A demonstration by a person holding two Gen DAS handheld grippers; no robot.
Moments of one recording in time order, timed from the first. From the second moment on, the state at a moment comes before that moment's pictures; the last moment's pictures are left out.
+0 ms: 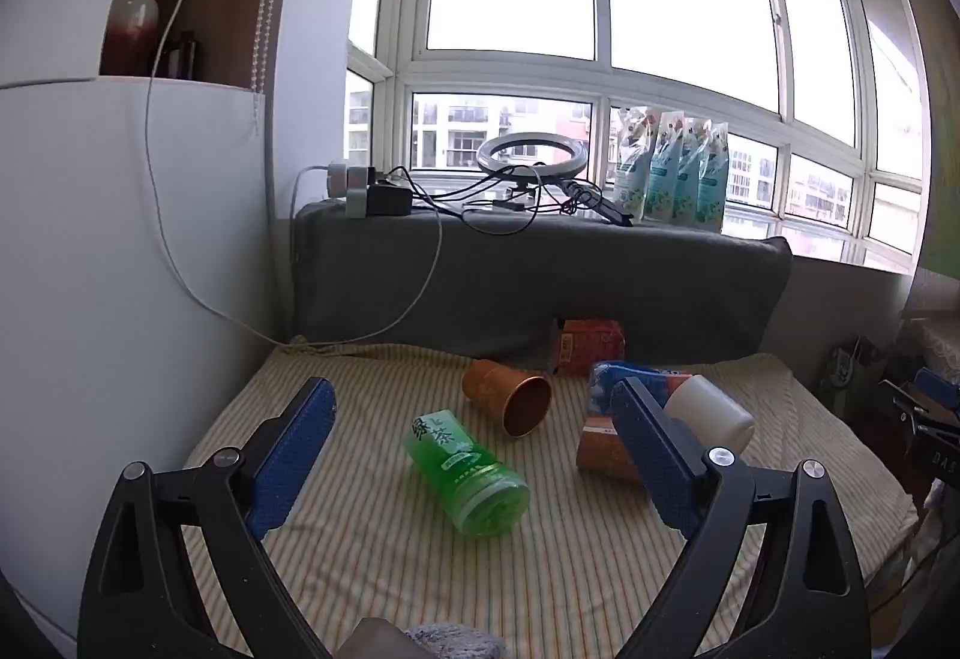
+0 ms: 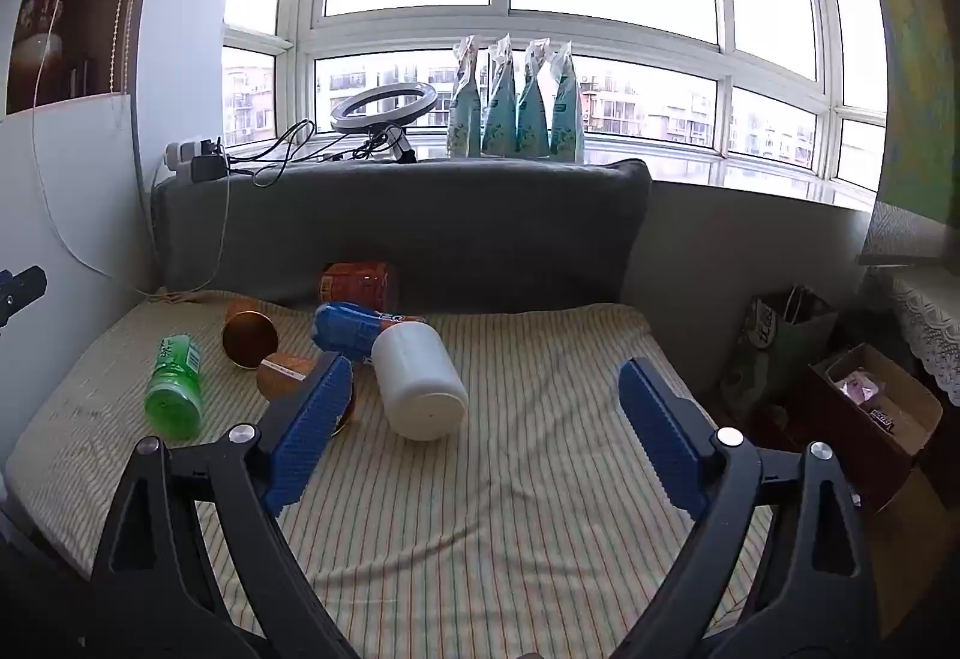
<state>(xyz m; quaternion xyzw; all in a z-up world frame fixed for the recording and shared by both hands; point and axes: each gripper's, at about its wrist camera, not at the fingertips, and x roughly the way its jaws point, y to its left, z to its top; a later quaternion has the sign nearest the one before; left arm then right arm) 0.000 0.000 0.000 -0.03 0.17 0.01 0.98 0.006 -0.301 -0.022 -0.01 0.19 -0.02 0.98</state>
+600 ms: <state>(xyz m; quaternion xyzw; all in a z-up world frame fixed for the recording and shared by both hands) 0.003 -0.002 0.002 -0.03 0.17 0.00 0.98 0.006 -0.297 -0.015 -0.02 0.18 -0.04 0.98</state>
